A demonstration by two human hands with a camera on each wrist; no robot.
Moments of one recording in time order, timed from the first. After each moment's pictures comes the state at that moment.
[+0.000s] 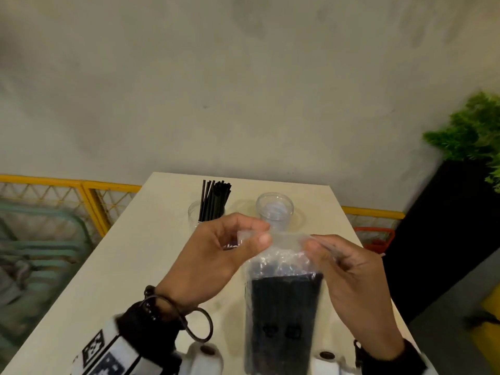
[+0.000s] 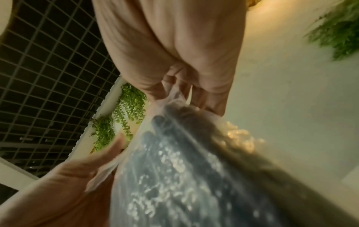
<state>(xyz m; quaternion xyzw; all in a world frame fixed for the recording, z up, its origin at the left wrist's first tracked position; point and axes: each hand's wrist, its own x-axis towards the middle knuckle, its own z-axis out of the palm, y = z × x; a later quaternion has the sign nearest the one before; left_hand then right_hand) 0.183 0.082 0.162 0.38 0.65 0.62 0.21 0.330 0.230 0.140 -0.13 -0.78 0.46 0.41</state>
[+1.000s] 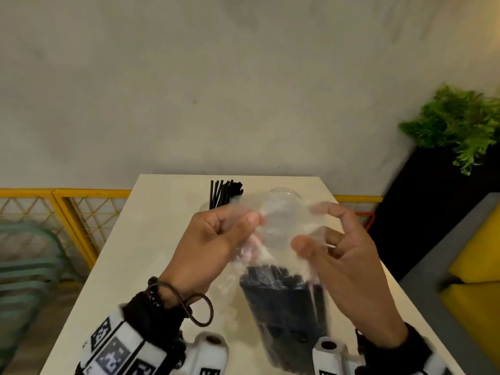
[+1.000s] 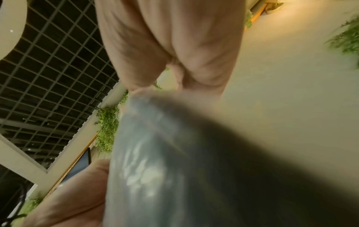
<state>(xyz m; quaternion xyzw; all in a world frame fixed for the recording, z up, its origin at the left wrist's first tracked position) 0.113 0.040 0.158 0.37 0.57 0.68 0.27 0.277 0.149 0.167 -0.20 -0.72 0.56 0.35</state>
